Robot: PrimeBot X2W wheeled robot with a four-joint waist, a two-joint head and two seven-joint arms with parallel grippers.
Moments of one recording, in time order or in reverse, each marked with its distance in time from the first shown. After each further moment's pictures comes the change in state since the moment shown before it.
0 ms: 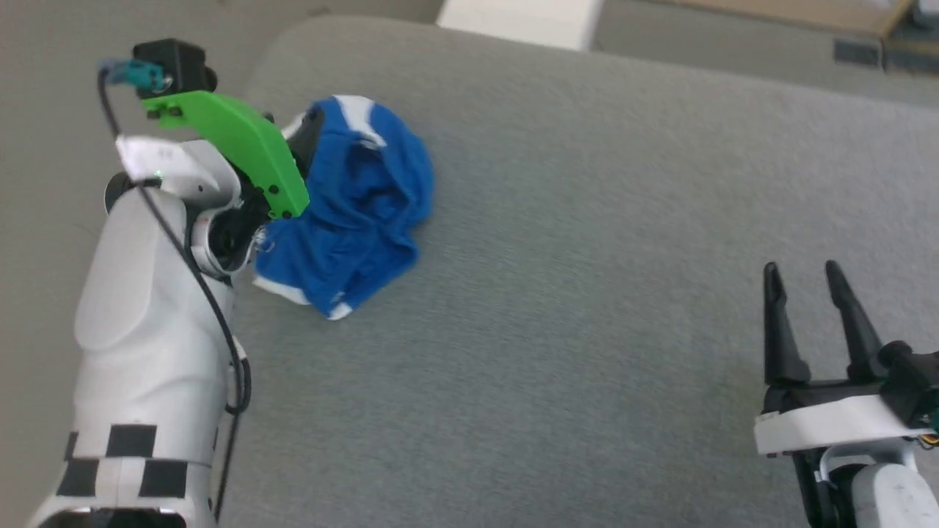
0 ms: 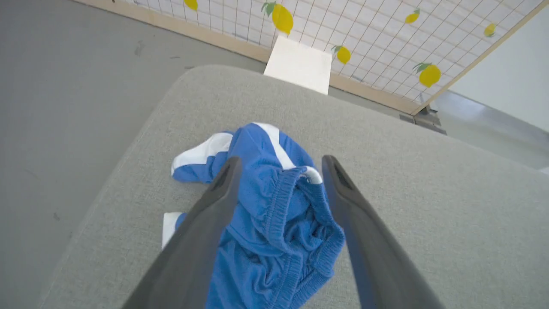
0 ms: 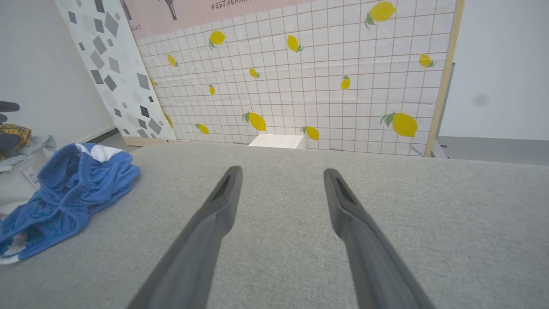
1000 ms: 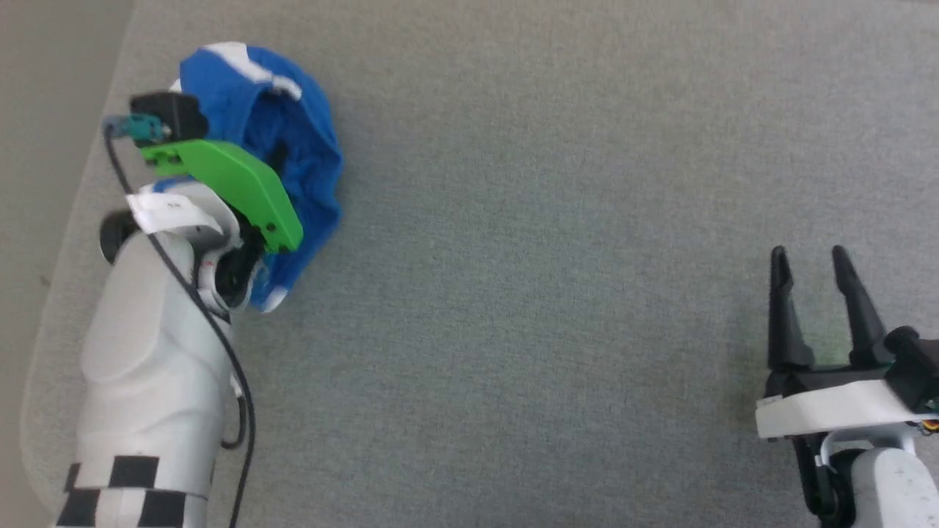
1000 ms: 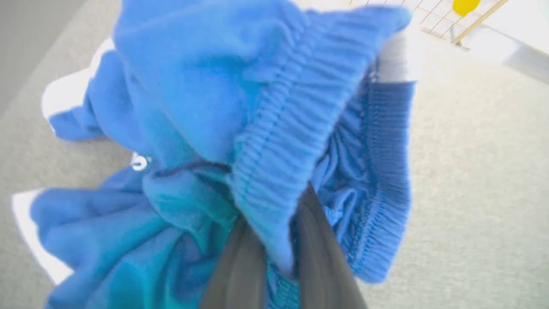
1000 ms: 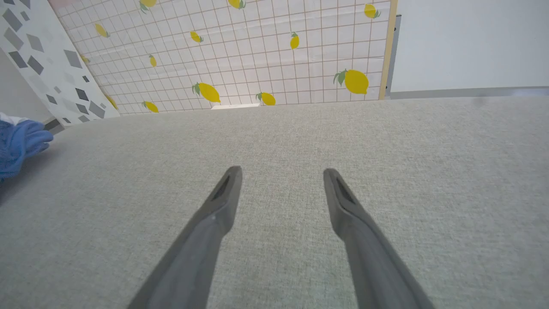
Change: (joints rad) left arm 0.079 0.021 -0.025 0.012 0.021 0.037 -0.124; right arm -0.043 0.000 -0.016 0.029 0.019 0.000 -0.012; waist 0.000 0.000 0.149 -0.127
